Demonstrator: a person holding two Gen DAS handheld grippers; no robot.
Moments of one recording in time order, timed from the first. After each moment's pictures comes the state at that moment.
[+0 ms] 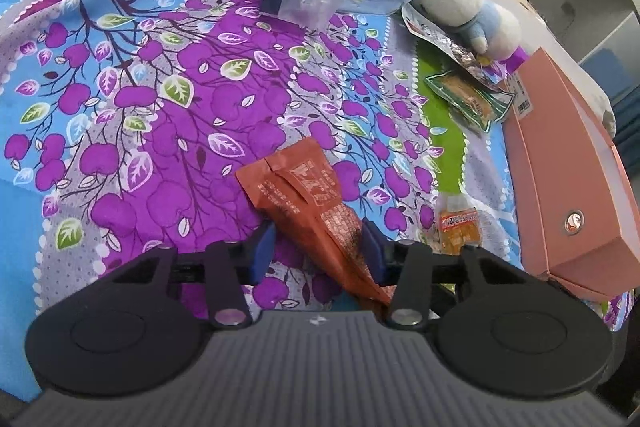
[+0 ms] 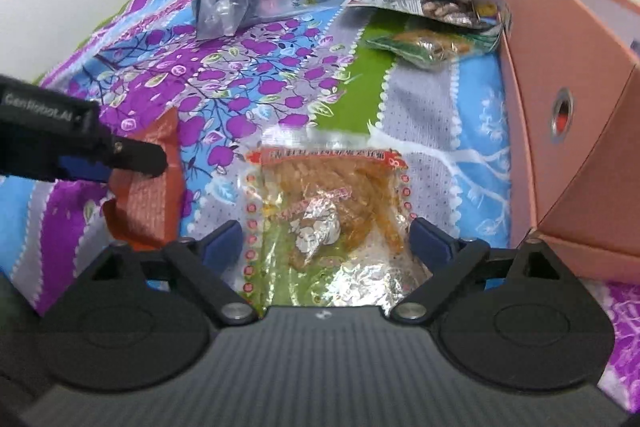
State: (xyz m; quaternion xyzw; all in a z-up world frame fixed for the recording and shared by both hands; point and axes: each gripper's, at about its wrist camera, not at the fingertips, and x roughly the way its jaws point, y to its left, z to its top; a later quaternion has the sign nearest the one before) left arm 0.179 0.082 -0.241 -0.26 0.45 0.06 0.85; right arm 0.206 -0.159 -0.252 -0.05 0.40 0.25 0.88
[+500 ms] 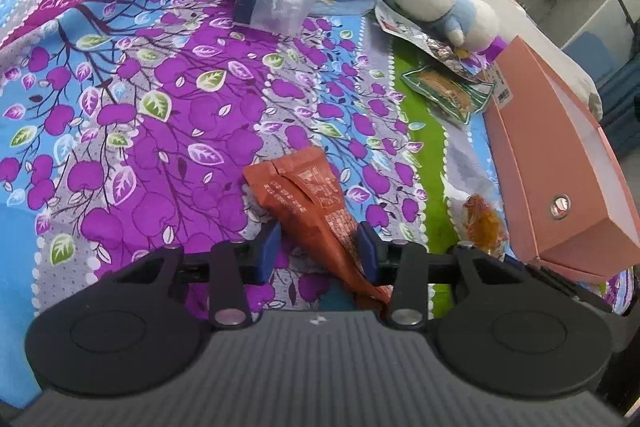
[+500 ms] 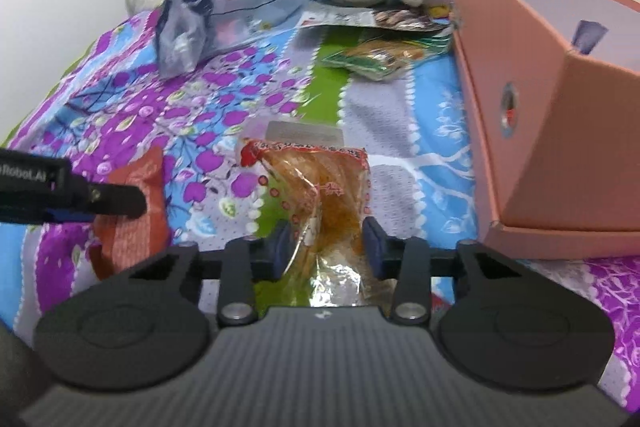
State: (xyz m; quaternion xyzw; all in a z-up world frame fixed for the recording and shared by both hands) left arm 0.179 0.076 -0.233 -0.23 0.45 0.03 0.86; right arm 0.205 -0.169 -0.238 -0.01 0.38 0.19 0.90
